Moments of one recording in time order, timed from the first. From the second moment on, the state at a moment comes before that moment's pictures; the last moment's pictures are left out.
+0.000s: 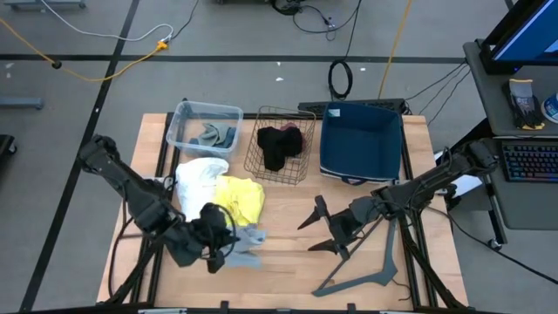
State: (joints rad) left arm -0.71 1.36 1.23 -0.67 -0.54 -0.95; right arm 0.42 1.32 0.81 0.28 0.02 -0.37
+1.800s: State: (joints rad) left arm -0.37 1.50 1.23 -0.24 -0.29 -0.24; right arm 0.27 1.54 0.81 0.69 0.26 -0.32
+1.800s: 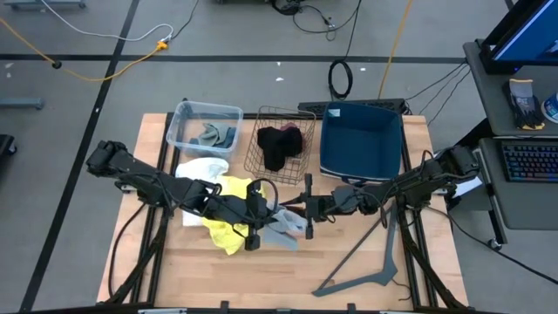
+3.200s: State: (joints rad) left arm -0.34 1.49 1.23 -0.57 -0.55 -0.35; right arm 0.27 1.49 0.81 0.55 0.26 -0.43
